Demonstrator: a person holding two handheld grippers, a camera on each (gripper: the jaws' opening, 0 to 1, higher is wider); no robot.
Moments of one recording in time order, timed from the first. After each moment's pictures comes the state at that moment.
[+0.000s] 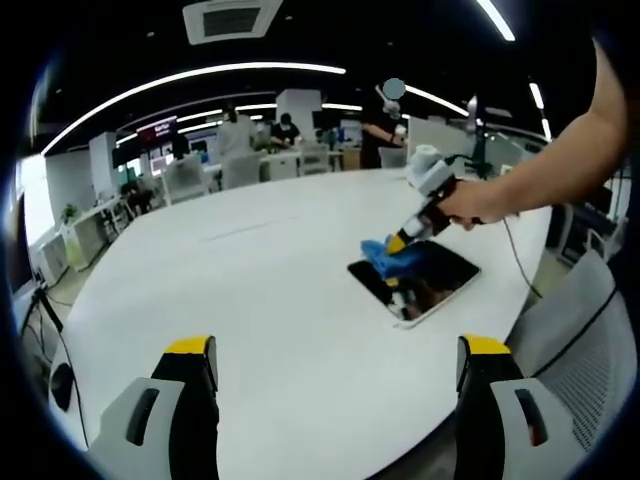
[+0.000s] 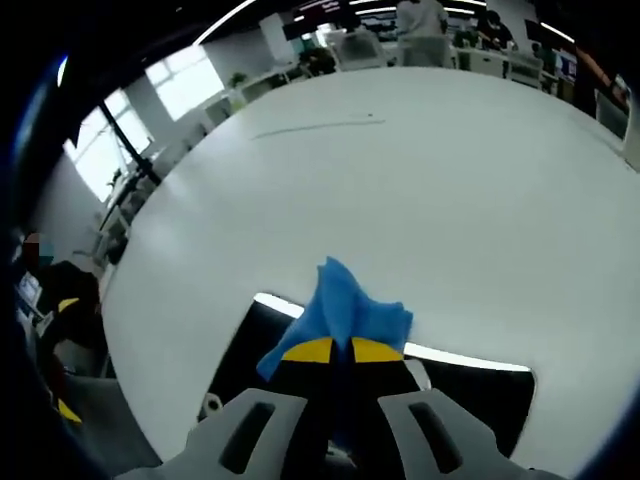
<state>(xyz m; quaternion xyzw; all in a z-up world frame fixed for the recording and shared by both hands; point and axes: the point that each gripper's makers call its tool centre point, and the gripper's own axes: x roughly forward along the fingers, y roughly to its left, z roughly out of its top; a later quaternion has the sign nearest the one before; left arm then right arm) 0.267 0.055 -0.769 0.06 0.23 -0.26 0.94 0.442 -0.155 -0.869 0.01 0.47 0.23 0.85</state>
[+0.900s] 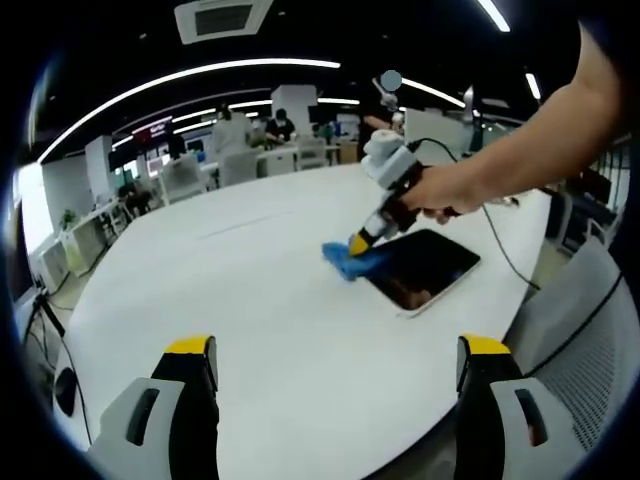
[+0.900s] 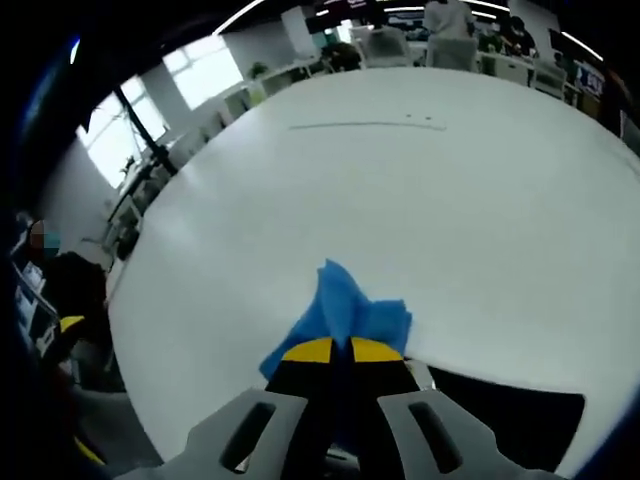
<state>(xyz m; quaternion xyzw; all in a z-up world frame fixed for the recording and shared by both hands) 0.265 0.055 -0.777 0.08 0.24 -0.26 0.93 0.451 -0.092 -0.871 0.01 0.47 0.27 0.84</state>
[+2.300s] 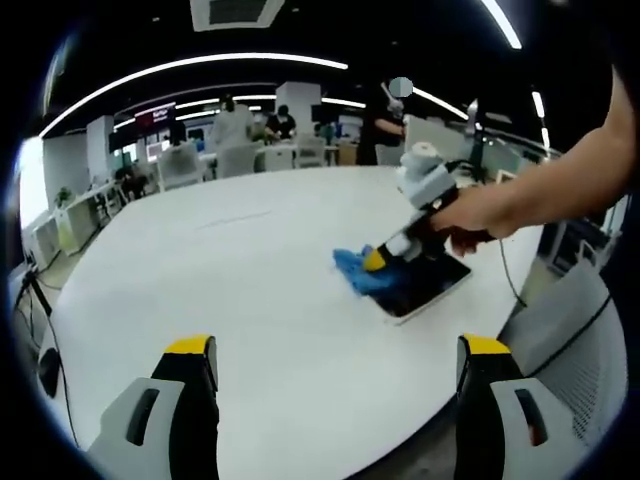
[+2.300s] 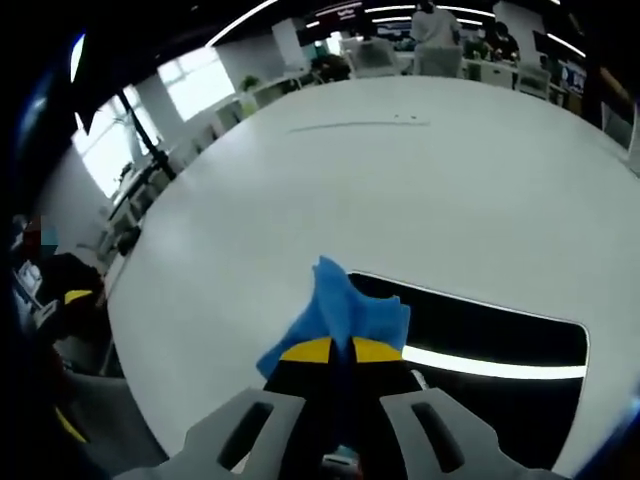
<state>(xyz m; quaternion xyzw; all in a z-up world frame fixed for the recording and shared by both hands) 0.262 0.049 -0.773 0.03 0.25 -0.27 0.93 0.397 -0.103 -0.866 0.01 0.45 0.25 0.86</state>
